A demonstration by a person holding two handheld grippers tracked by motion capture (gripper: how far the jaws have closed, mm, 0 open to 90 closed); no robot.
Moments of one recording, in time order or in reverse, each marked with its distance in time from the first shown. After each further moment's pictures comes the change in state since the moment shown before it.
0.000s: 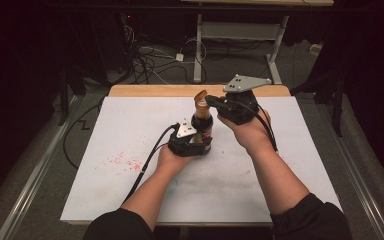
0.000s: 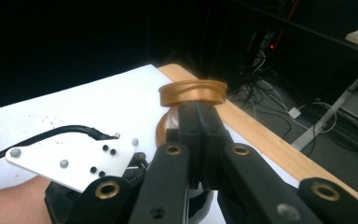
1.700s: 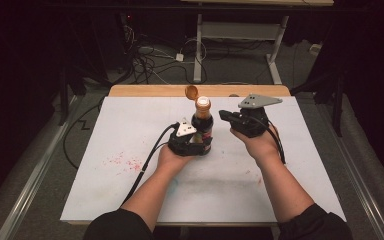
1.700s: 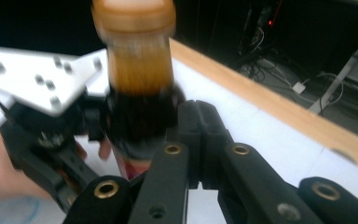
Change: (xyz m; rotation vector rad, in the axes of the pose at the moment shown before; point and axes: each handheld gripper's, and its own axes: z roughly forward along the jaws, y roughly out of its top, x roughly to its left) left arm 0.001 0.002 0.000 0.011 -0.002 -0.021; right arm -0.023 -0.069 0.003 0.028 -0.003 0.093
